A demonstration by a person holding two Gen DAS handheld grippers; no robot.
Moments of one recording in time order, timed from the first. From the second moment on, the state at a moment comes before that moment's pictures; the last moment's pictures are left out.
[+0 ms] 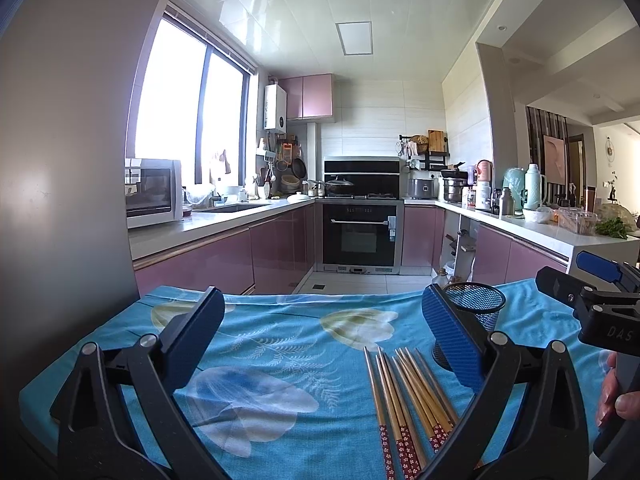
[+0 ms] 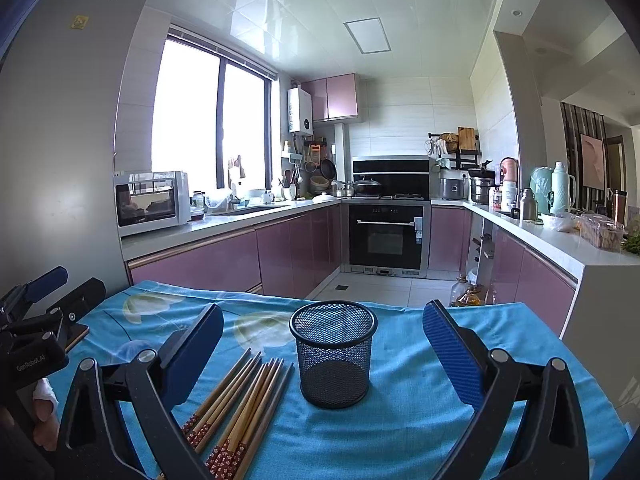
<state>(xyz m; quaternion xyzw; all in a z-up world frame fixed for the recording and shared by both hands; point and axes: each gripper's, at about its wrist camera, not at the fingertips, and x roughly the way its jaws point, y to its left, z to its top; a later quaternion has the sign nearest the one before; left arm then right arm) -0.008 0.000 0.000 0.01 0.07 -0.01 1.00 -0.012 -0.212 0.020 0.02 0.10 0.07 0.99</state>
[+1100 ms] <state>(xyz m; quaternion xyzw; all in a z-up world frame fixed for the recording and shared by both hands) -0.010 0.000 0.001 0.01 0.07 -0.01 1.00 -0.012 -0.208 0.019 0.02 0.10 0.08 0.99</state>
